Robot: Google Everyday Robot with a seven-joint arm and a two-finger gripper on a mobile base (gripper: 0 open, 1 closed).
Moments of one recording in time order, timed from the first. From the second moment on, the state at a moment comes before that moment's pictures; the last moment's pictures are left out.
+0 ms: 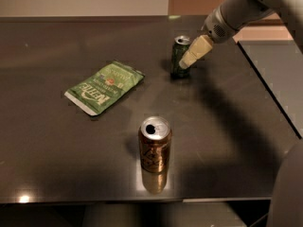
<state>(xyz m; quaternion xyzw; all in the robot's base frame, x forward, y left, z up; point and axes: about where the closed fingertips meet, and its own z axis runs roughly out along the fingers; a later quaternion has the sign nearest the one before) 0.700 -0.140 0.904 -0.50 0.81 0.10 0.31</state>
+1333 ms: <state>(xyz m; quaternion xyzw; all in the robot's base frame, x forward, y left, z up) 0.697 -0.108 0.906 -0.50 0.80 0.12 0.31</state>
